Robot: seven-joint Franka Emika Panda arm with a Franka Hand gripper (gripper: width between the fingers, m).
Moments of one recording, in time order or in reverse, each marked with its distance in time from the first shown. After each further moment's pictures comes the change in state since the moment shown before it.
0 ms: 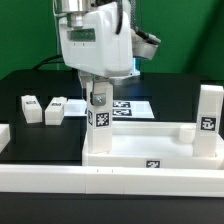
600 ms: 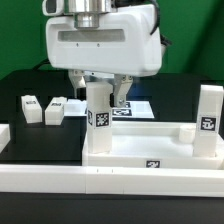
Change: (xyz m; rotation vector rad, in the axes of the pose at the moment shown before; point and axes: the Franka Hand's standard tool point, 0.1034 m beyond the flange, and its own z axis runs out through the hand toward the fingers) arm -0.009 -0.005 0.001 -0.007 0.003 -0.439
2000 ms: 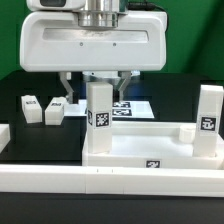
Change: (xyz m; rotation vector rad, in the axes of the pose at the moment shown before) arm 0.006 0.005 -0.001 -0.035 0.007 -0.979
